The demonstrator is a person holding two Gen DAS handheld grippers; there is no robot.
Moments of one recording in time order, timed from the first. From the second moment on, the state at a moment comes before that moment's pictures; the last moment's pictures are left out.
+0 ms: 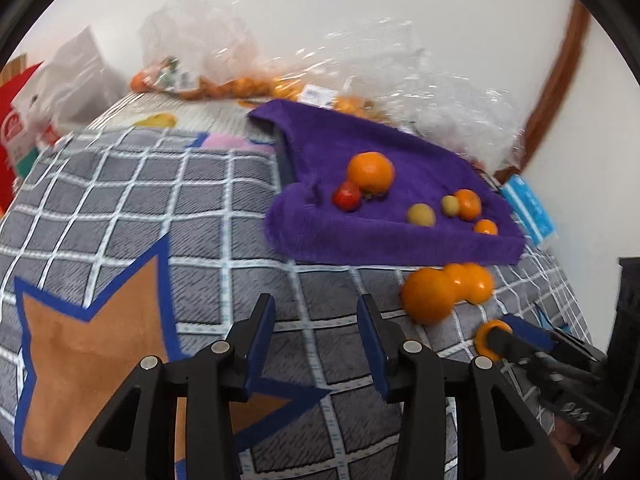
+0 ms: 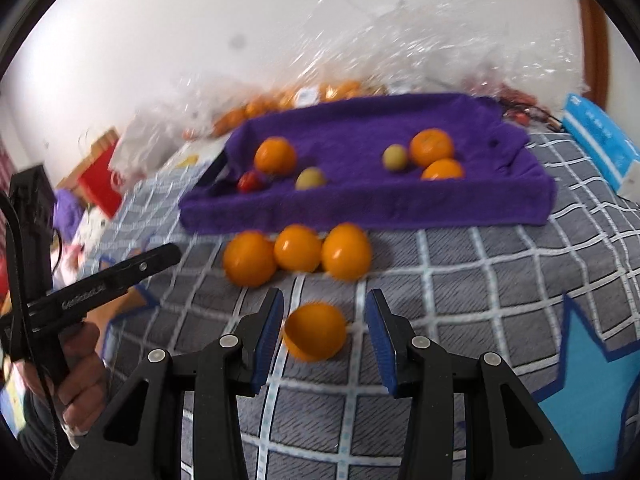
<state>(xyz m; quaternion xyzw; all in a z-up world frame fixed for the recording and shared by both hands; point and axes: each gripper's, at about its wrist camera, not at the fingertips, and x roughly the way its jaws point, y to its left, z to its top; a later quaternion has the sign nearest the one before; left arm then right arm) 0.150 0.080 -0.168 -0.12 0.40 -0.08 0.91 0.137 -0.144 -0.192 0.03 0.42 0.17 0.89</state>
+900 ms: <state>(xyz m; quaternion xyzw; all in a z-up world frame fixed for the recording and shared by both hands) 0.146 0.067 -0.167 -0.11 0.40 -0.12 0.90 0.136 -0.154 -0.194 0.00 0.42 0.12 0.90</state>
